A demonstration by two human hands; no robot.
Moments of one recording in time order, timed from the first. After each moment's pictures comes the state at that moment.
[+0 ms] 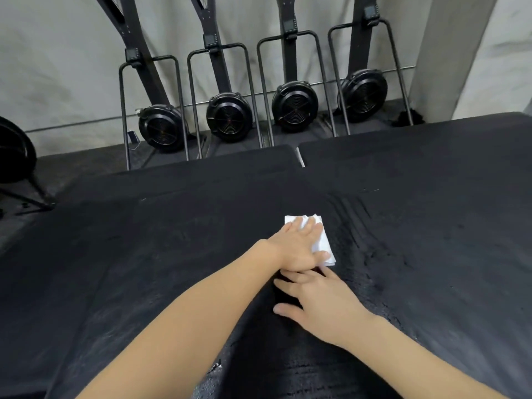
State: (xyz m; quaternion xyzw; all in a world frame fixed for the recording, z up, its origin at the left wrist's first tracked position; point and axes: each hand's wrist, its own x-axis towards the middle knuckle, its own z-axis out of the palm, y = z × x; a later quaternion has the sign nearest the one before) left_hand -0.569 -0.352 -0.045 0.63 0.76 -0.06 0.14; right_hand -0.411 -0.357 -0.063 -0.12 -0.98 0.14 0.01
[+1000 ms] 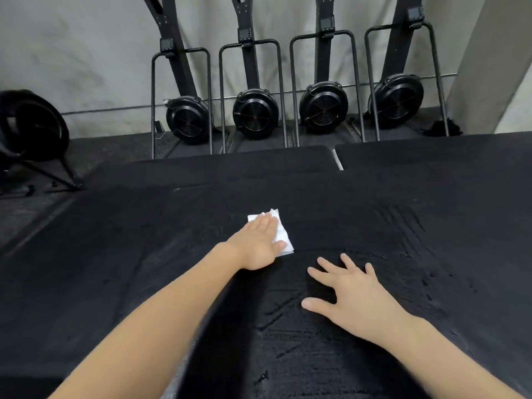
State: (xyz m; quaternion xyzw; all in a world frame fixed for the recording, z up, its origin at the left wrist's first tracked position) left_hand -0.693 -0.451 -0.055 0.51 0.84 -0.03 0.15; right_hand -0.454 -0.361 -0.051 -0.21 -0.96 0.16 -0.08
